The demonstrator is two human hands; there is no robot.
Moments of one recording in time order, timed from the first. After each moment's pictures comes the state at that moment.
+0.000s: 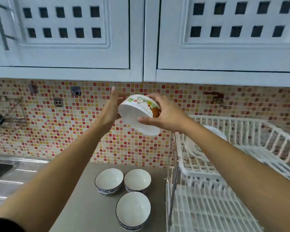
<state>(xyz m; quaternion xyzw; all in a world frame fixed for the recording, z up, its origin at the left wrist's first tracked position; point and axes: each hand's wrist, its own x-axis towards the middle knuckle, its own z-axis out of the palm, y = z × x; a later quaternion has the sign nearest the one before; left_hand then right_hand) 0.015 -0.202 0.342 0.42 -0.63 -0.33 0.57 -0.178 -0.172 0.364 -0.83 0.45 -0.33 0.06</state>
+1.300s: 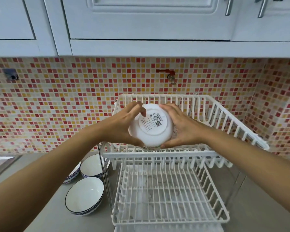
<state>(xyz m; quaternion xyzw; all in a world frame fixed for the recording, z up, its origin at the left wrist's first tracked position) -0.190 -0.176 0.294 0.36 -0.92 -0.02 0.16 -0.430 -0.157 0.280 -0.86 0.48 -0.17 0.03</state>
